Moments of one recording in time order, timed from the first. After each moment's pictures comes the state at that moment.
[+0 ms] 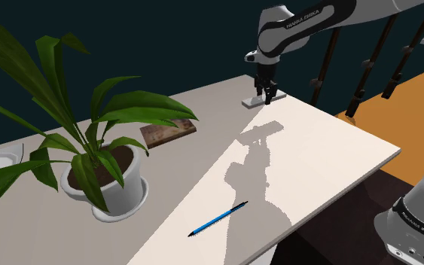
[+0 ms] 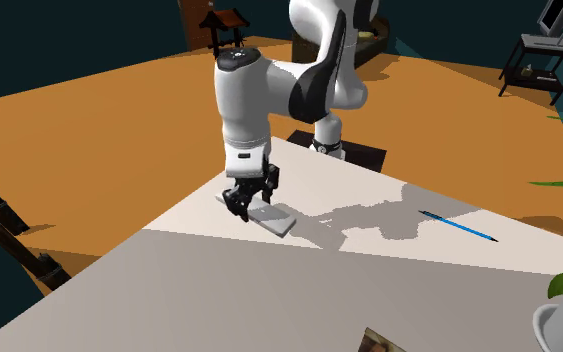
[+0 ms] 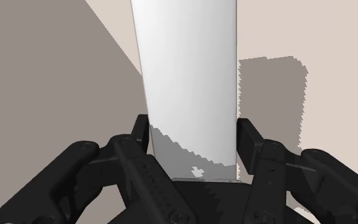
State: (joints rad) arm 0.23 0.18 -0.23 -1.89 0.05 2.04 -1.28
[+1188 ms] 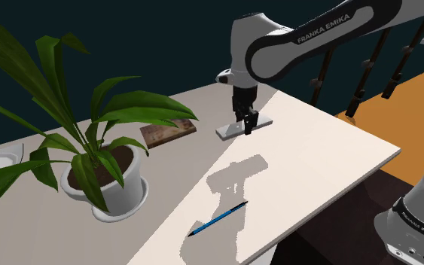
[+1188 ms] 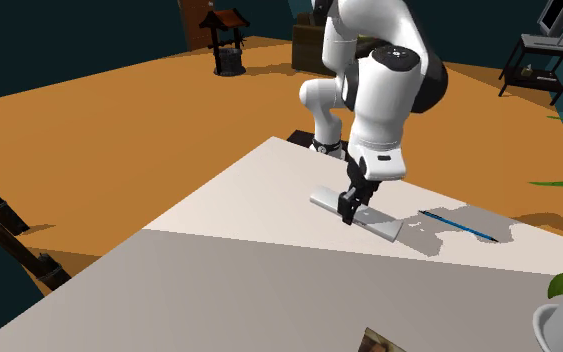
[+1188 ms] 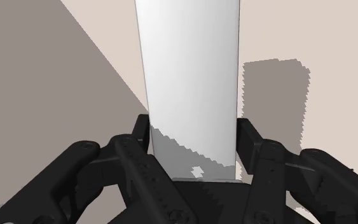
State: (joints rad) arm 0.46 0.03 -0.05 -2.07 0.02 2.08 -0.85
